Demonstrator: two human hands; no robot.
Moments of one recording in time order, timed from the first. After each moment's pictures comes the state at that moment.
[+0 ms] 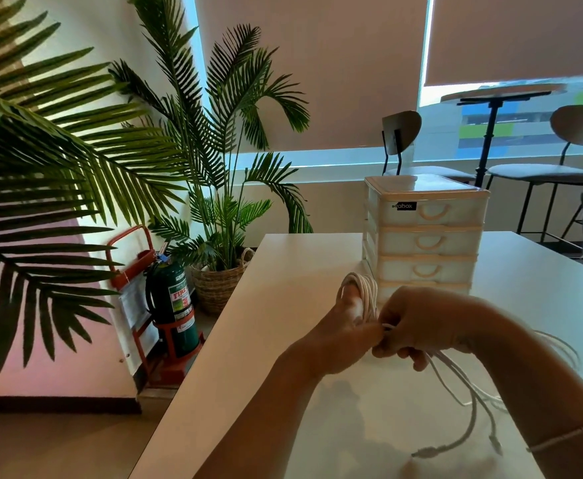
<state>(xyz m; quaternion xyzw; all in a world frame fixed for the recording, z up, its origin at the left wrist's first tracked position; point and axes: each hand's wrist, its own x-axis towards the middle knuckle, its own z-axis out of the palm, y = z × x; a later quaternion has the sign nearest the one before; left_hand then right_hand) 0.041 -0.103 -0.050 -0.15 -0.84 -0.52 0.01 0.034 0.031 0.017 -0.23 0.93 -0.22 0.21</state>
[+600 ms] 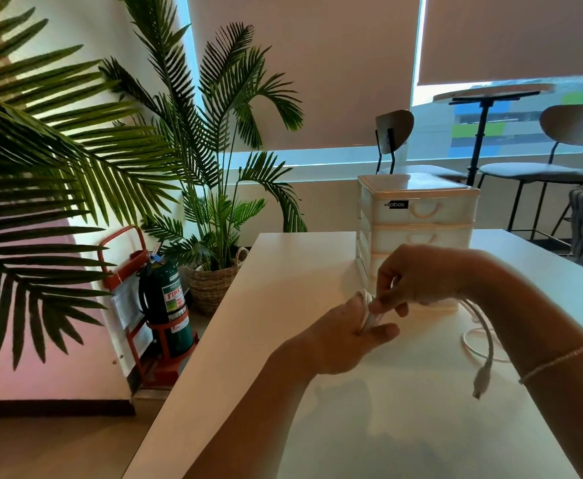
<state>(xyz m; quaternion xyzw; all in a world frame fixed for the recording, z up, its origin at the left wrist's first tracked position) 0.042 -0.100 -0.047 -0.21 -0.89 -0.40 0.03 0.005 0.039 0.043 -0.28 0.94 -0.16 0.14</state>
